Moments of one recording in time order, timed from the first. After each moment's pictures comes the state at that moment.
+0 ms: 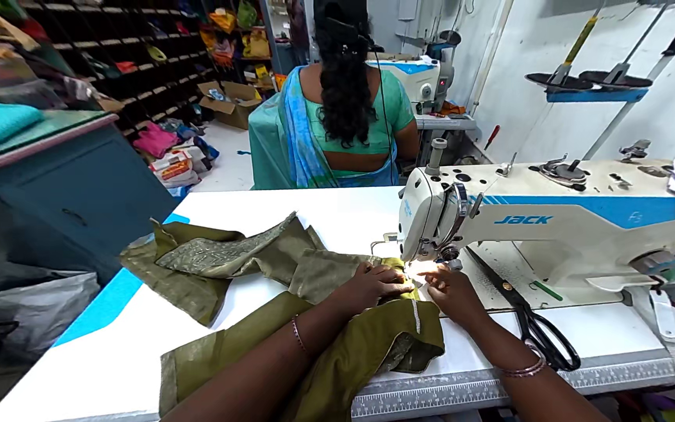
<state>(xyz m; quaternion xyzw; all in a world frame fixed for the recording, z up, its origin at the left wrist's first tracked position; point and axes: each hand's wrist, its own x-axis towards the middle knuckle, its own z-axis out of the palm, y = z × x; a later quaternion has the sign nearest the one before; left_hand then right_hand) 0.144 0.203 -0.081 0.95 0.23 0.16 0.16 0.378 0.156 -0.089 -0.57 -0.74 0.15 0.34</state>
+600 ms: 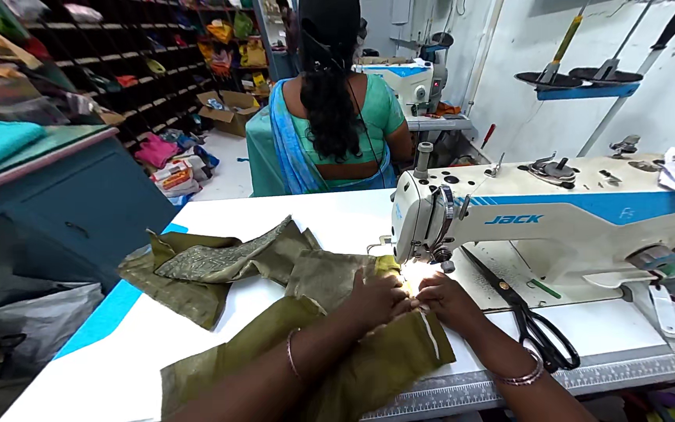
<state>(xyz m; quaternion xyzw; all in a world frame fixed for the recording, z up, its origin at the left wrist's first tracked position) 0.171 0.168 -0.035 0.89 0.40 0.01 0.21 0.386 0.150 -0.089 -0.45 -0.82 0.16 0.31</state>
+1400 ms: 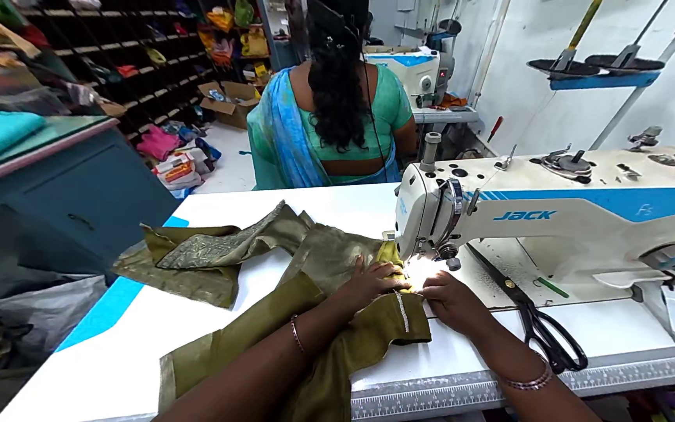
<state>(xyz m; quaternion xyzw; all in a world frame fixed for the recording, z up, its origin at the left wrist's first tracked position) 0.150 0.191 -0.060 0.91 0.32 0.11 0.23 0.388 0.149 -0.096 -0.42 -0.85 0.07 0.32</state>
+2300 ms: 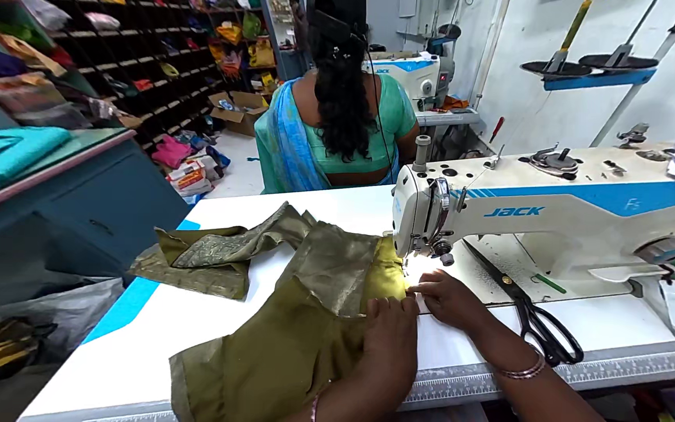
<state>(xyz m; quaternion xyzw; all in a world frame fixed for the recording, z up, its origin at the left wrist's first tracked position) 0.227 0.080 0.013 0.78 0.58 -0.16 0.16 0.387 0.148 -0.090 -0.43 -0.85 0.13 0.29</state>
